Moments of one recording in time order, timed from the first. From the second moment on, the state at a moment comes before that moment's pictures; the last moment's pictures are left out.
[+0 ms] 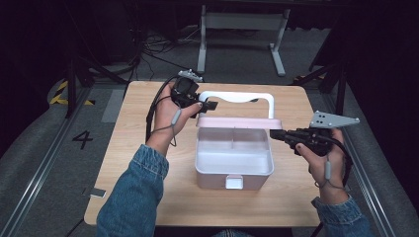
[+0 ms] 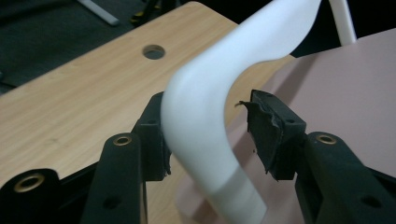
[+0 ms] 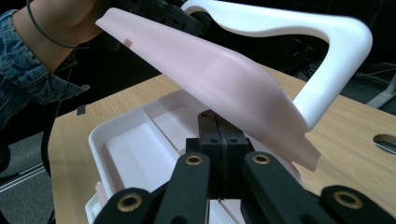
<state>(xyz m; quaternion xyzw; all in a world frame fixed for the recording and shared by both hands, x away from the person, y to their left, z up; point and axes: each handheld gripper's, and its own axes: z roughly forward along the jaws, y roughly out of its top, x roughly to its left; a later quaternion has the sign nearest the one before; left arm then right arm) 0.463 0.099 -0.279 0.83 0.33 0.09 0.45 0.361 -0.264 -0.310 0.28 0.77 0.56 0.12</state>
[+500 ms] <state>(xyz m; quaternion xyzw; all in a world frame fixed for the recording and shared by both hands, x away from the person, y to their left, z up) 0.423 0.141 -0.258 0.82 0.34 0.14 0.44 0.367 -0.268 -0.306 0.28 0.76 0.57 0.13</state>
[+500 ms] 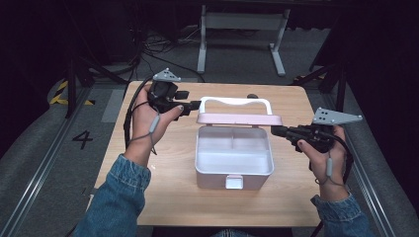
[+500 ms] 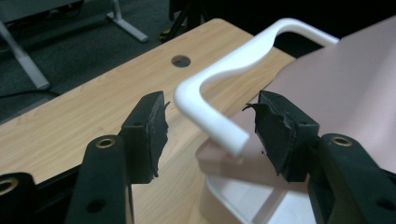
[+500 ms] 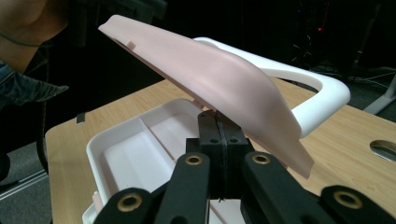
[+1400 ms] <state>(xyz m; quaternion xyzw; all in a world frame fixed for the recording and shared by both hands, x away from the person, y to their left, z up) 0.399 0.141 -0.301 0.84 0.31 0.14 0.42 0.399 -0.275 -0.310 0.30 0.73 0.60 0.11</state>
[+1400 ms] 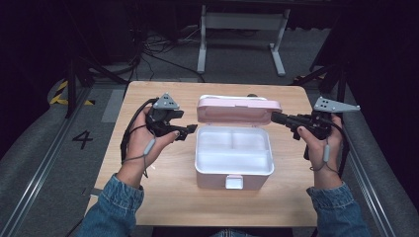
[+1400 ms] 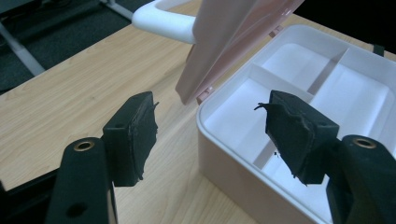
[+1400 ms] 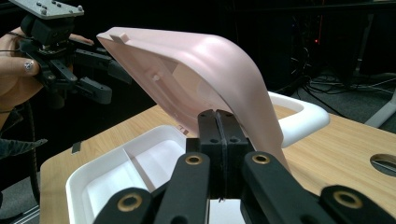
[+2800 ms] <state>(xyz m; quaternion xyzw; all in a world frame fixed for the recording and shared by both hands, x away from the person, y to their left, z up) 0.429 0.104 -0.298 0.79 0.27 0.19 0.52 0.405 -0.279 -0.318 0.31 0.73 0.60 0.11</state>
